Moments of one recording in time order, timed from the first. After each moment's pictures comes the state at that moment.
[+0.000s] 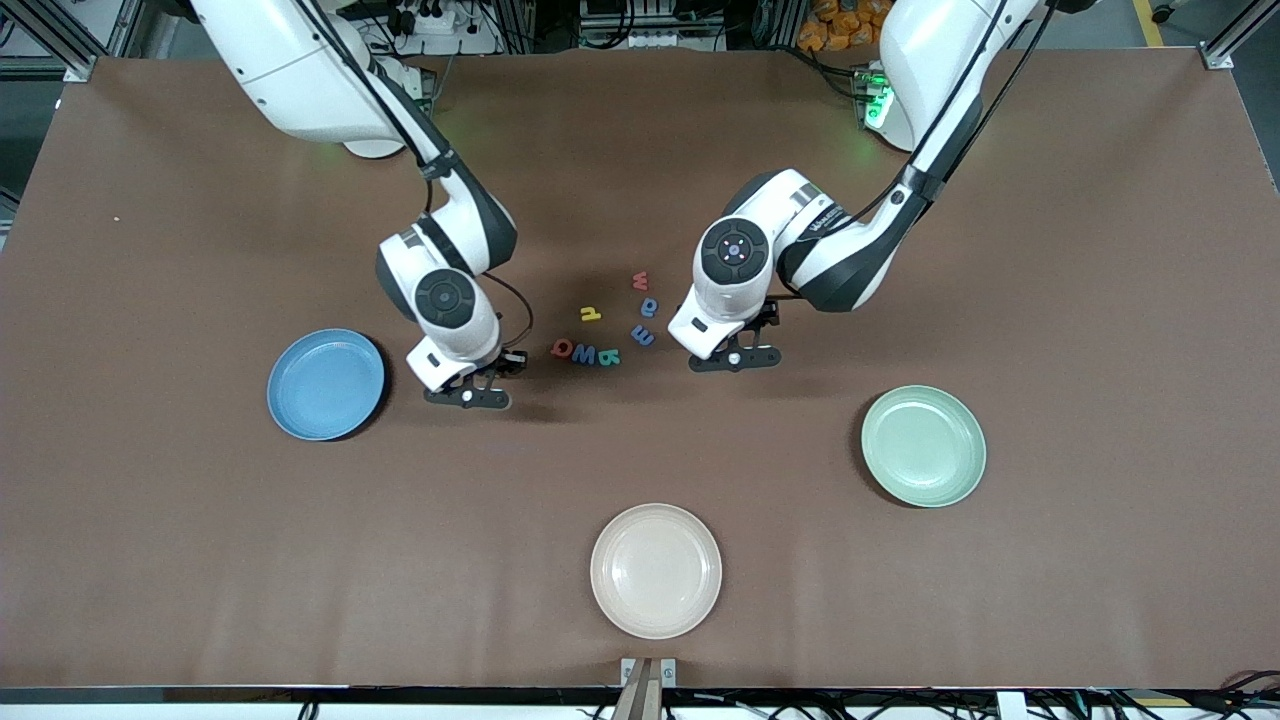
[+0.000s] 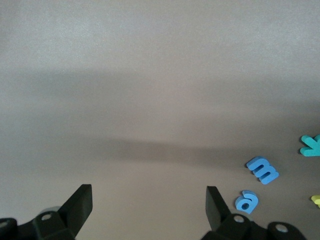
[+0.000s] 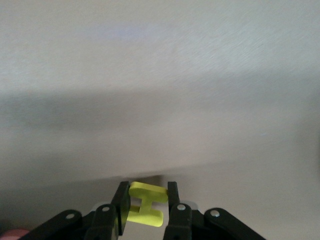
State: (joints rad) left arm -0.38 0.55 -0.39 -1.71 0.17 2.06 -0.86; right arm 0.35 0.52 0.12 -1.95 -0.16 2.33 0.61
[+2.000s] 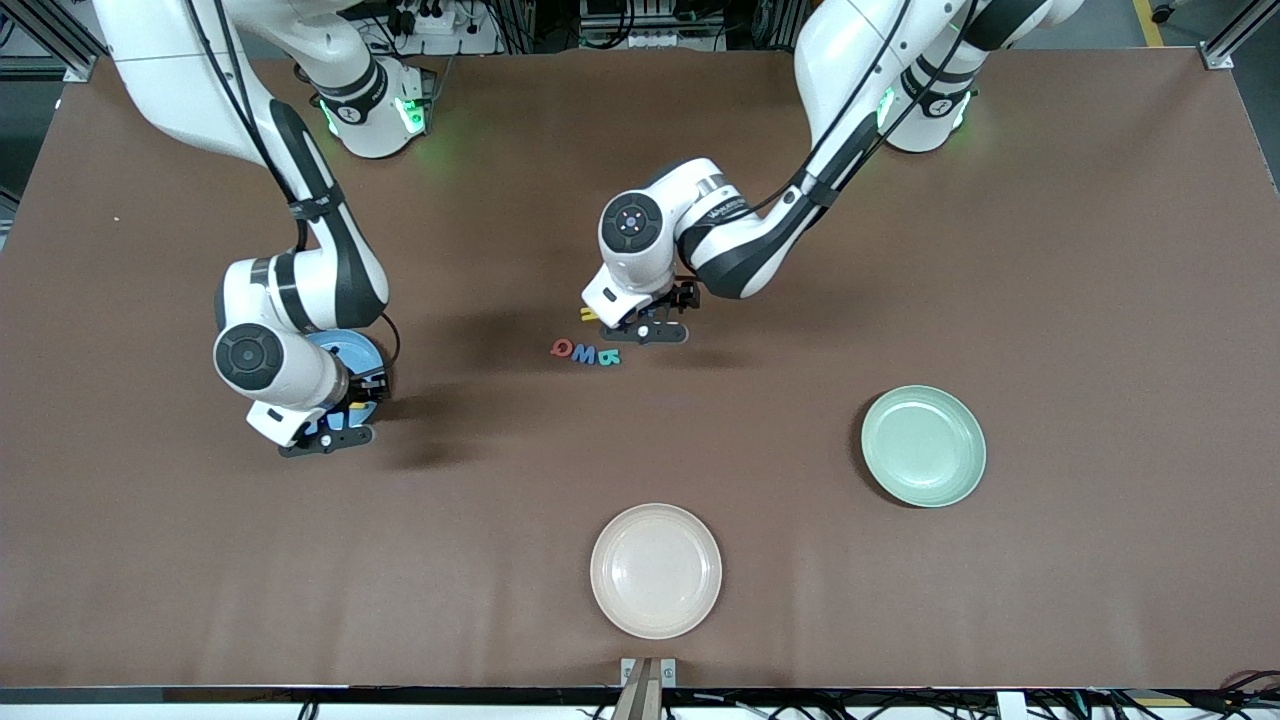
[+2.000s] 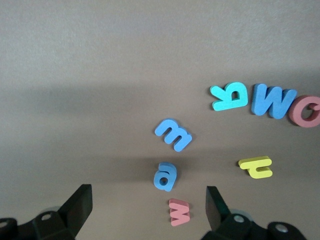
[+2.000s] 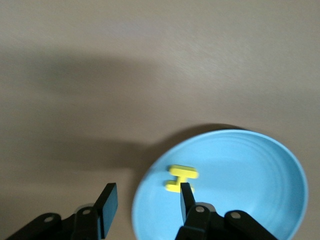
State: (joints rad) left arm -0.61 0.71 -0.34 -1.54 0.17 2.08 -0.93; right arm 0.29 0.48 -0.12 -1.90 -0.03 2.23 0.05
